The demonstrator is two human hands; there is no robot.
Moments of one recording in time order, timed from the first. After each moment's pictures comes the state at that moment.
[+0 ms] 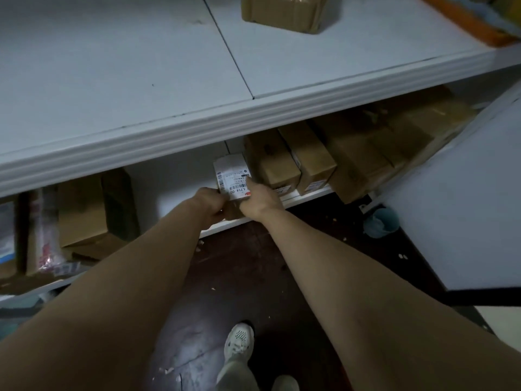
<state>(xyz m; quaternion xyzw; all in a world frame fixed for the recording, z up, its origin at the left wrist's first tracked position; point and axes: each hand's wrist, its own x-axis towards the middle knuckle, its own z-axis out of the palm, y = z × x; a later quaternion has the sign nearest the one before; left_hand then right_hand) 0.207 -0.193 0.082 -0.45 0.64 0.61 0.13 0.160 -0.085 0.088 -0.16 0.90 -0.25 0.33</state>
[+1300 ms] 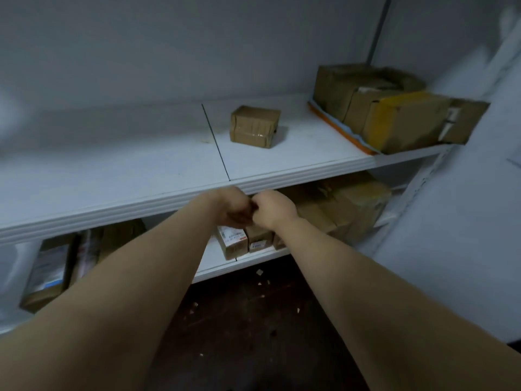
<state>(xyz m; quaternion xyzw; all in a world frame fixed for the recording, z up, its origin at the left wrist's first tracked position) 0.226 -0.090 0.298 -0.30 0.78 0.53 0.17 0.189 0.013 0.284 -0.33 0.93 -0.14 0.10</state>
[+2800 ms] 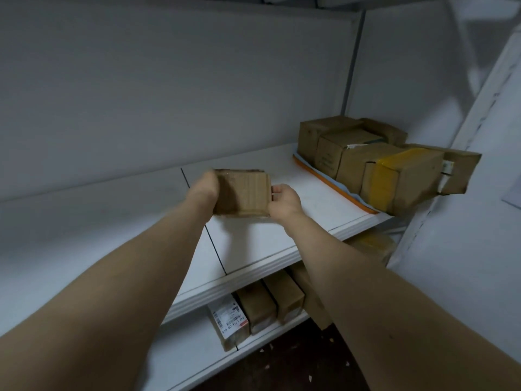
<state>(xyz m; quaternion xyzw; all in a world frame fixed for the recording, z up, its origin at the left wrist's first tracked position) 0.072 -0.190 0.380 -0.36 0.67 0.64 -0.11 0.037 -0.049 0.349 -0.06 0.83 -0.55 0.09</state>
